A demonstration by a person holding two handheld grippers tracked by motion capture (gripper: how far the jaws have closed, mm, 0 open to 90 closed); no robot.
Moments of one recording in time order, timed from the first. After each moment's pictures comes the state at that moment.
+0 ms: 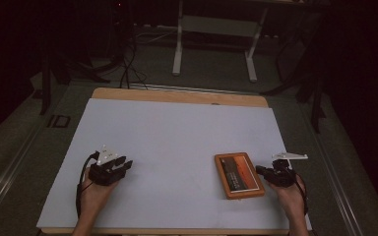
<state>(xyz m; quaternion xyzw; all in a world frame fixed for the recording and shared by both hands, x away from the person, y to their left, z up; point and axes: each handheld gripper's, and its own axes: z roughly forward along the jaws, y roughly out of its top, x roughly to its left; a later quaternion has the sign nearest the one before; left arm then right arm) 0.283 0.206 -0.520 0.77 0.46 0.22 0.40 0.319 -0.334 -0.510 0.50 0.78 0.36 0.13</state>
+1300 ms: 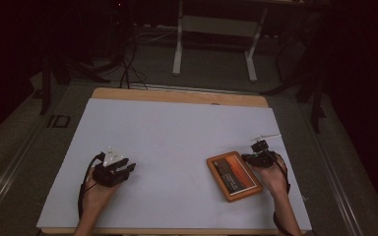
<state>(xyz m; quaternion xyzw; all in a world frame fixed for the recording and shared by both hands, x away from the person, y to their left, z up) 0.284 0.198 -0.525 0.78 0.45 0.21 0.37 0.379 -0.285 -0.507 0.49 0.82 0.29 0.11</state>
